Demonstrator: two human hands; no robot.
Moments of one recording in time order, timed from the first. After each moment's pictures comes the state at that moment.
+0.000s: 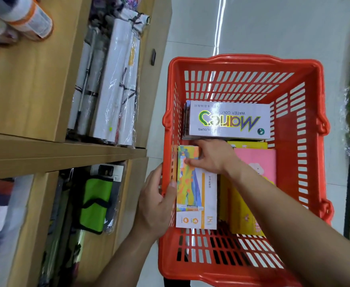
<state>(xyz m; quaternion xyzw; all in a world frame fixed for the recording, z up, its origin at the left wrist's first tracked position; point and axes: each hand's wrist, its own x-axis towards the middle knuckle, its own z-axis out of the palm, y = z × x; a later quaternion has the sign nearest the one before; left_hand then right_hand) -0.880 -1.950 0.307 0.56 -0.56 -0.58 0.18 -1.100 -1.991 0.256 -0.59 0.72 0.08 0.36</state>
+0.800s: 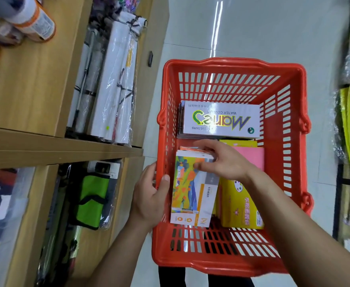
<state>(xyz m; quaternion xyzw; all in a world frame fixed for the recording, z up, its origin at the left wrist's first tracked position) -0.881 -1.950 0.305 0.58 -0.54 -0.57 0.18 -1.129 -1.954 0.304 -0.46 0.69 -0.11 0.54</state>
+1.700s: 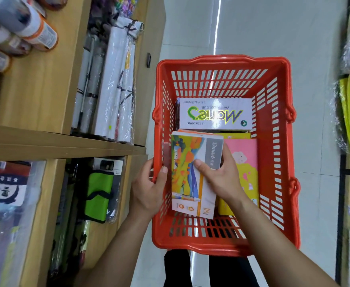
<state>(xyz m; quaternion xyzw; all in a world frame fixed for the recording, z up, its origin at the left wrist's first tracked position) -0.885 -1.945 0.324 0.60 -0.61 -0.48 0.18 -1.085 -1.883 0.306 -0.24 0.72 -0.44 0.48</state>
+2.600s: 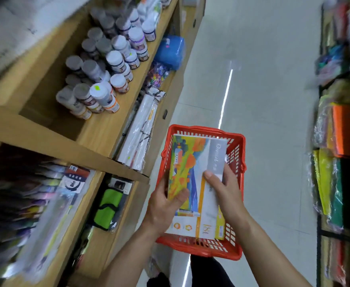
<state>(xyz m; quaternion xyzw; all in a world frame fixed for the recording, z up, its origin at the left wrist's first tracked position) -0.956 -1.917 0.528 0.53 -0.49 -0.63 0.27 -1.137 -1.892 0.540 -0.25 0.61 -0.52 0.54</state>
